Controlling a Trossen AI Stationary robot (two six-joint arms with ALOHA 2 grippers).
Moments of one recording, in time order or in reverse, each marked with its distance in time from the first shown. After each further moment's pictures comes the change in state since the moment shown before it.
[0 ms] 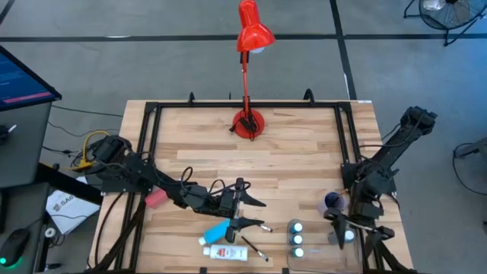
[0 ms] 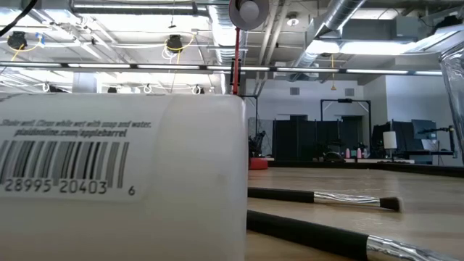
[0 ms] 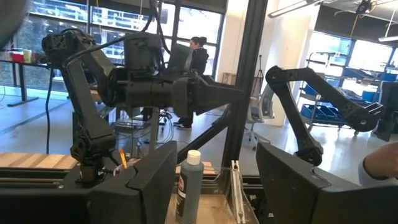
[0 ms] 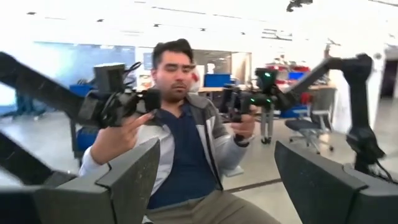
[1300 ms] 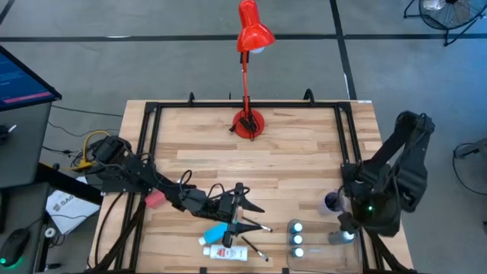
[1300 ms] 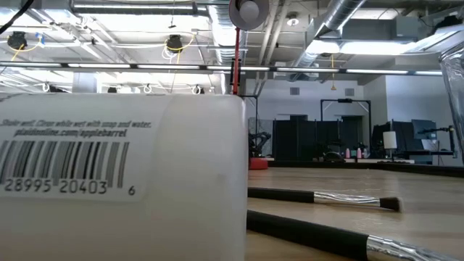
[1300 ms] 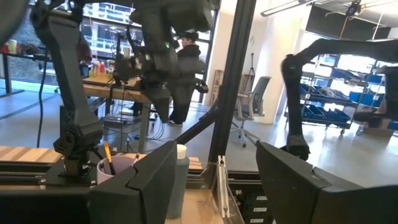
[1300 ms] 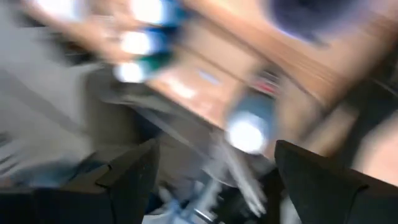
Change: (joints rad) left arm -0.024 0.002 0.000 -0.010 0.004 -0.034; right arm 0.194 0.278 0.912 -2.010 0.437 2.051
